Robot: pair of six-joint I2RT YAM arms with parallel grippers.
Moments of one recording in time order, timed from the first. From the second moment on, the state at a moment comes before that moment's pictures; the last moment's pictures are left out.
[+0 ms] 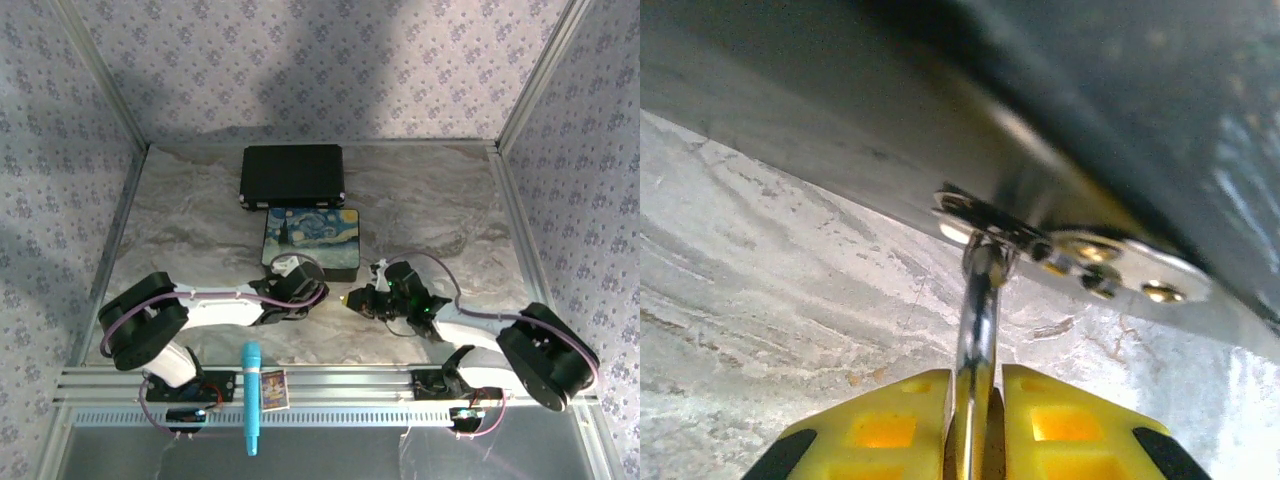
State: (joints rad) left arm -1.04 1.53 0.66 0.05 -0.20 -1.49; right arm 0.68 1.26 0.26 0.40 -0.47 1.08
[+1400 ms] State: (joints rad) left arm -1.04 1.55 0.57 0.39 -0.18 -1.81; right arm 0.55 1.46 0.21 0.77 -0.73 1.45
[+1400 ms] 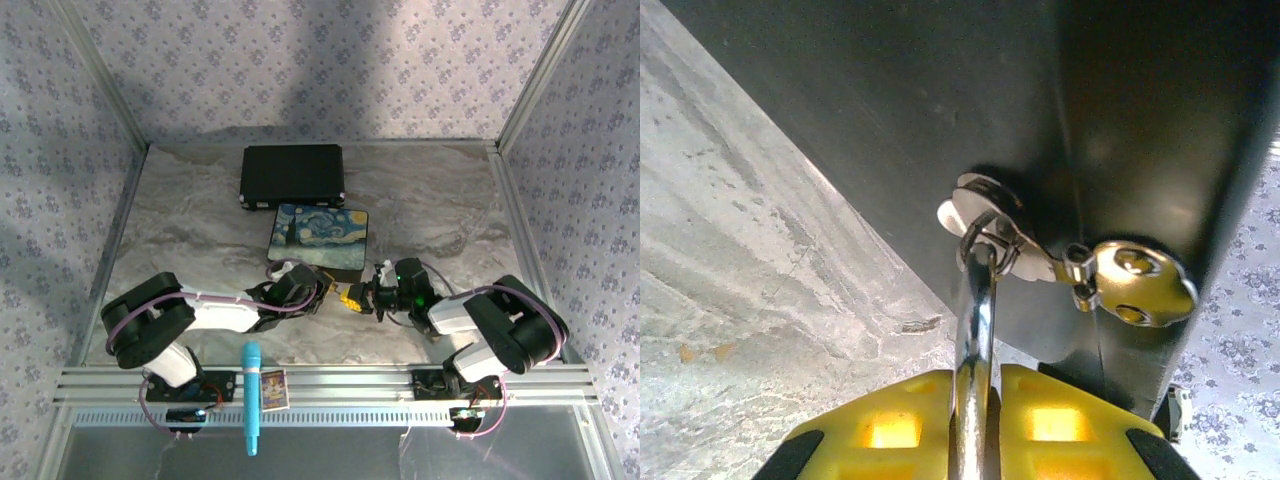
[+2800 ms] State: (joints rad) left arm -1.06 1.59 0.55 0.50 -0.21 -1.87; right arm 0.52 1.43 0.21 0.78 -0.73 1.45
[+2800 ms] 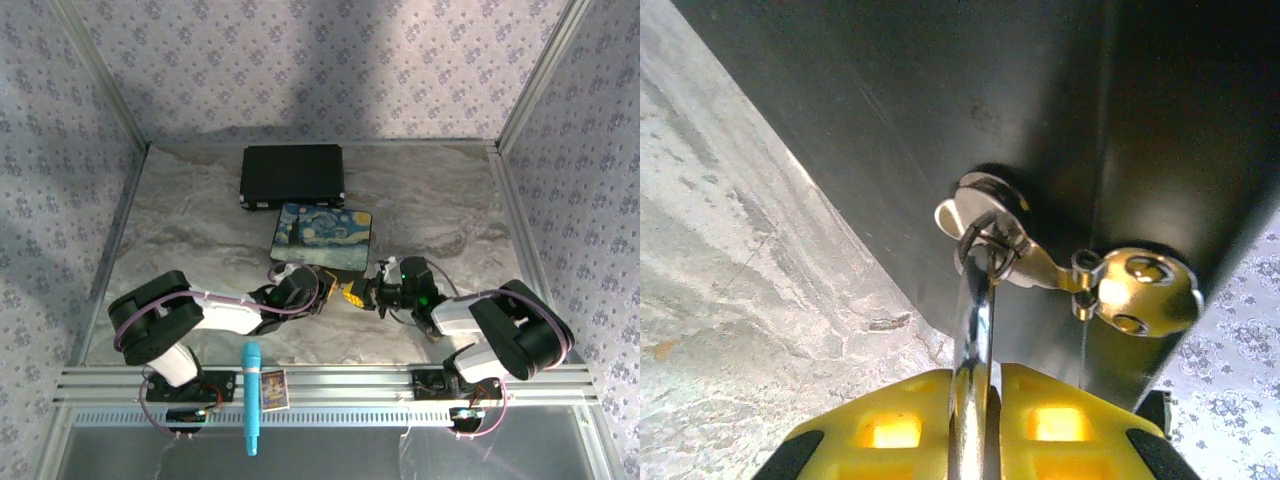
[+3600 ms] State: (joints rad) left arm -1.07 1.56 0.54 0.44 -0.22 -1.87; right arm 0.49 1.39 0.30 0.52 -0.73 1.20
